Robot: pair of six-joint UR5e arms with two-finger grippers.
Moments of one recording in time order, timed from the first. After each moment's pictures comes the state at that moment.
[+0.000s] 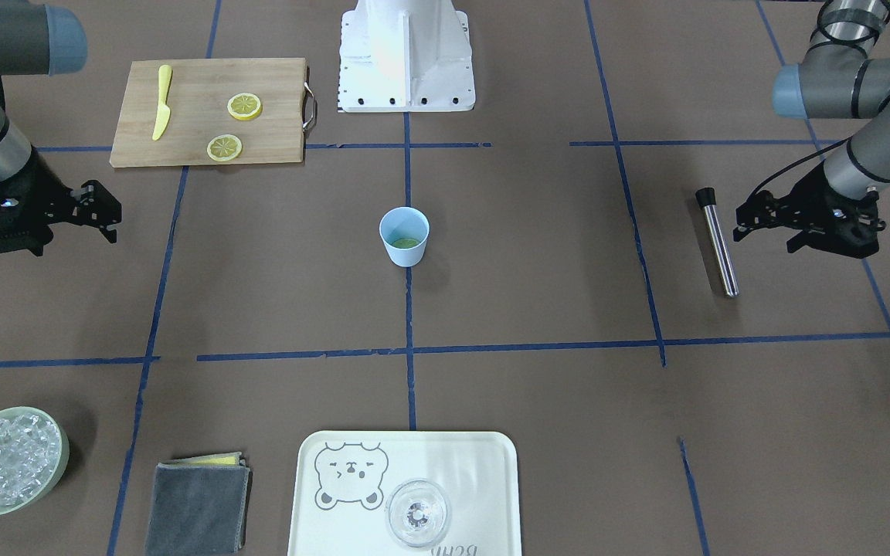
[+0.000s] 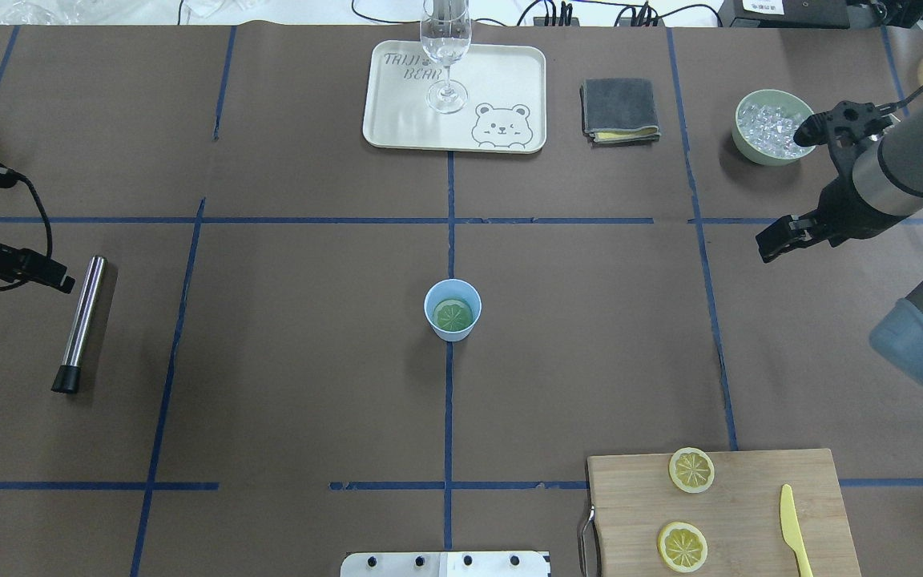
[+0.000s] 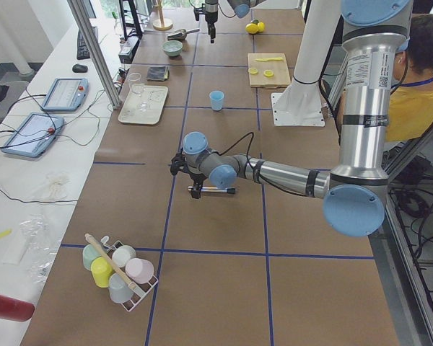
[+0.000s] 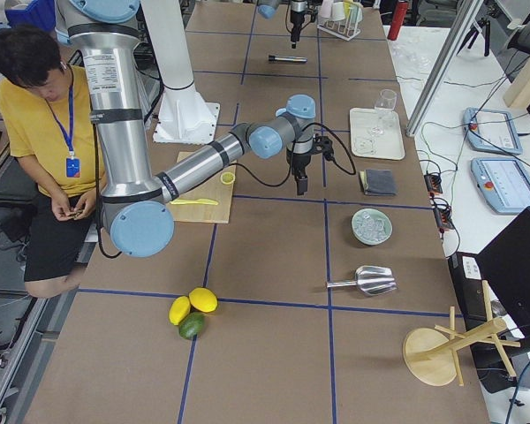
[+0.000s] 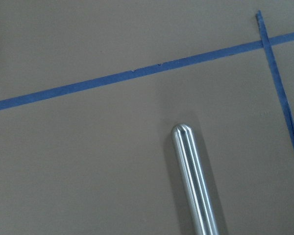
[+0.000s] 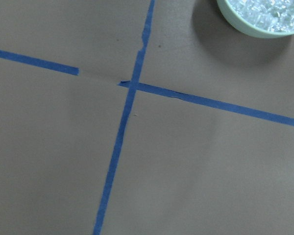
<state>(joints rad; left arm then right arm) -0.98 -1.60 -1.64 -2.06 -2.27 -0.62 0.96 -1.46 1.95 -1.55 2.11 0.56</state>
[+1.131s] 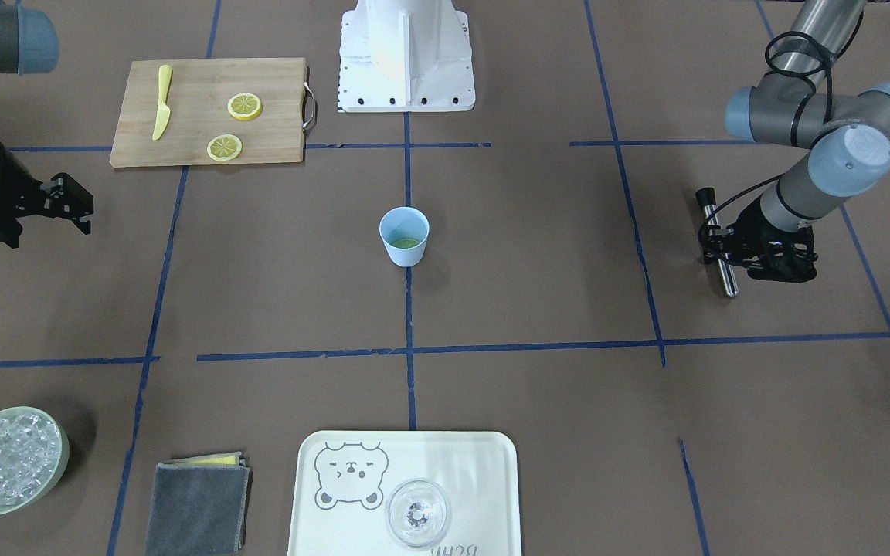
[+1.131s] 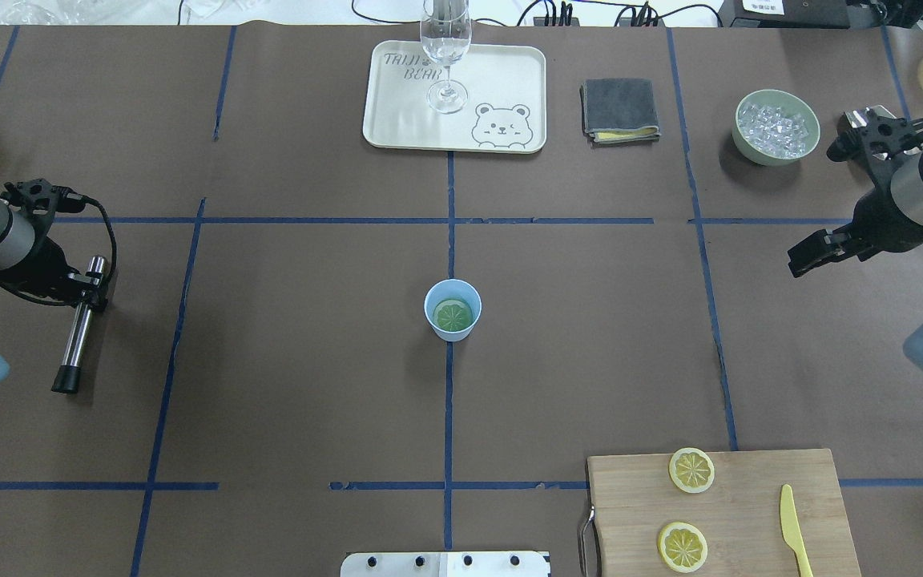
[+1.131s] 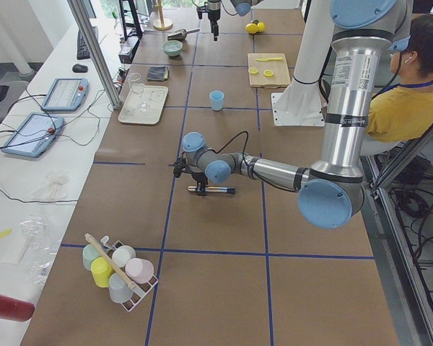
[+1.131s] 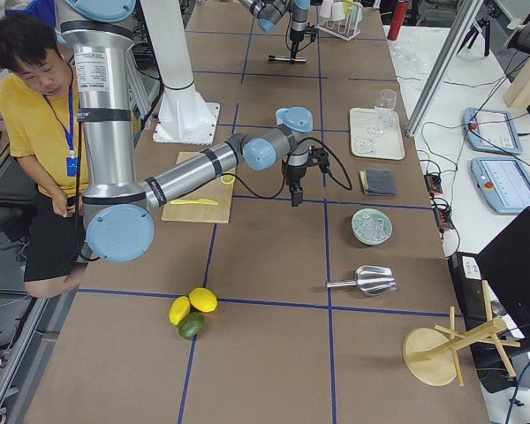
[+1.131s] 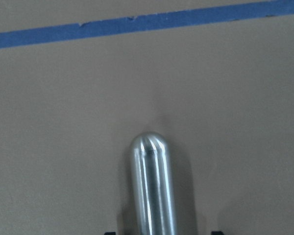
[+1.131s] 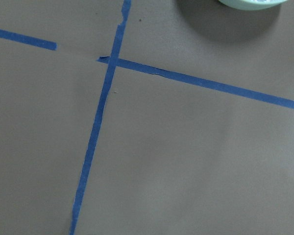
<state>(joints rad) -0.89 -1.67 -1.59 -1.99 -2.18 -0.71 0.98 -1.52 1.96 -1.52 2.15 0.53</state>
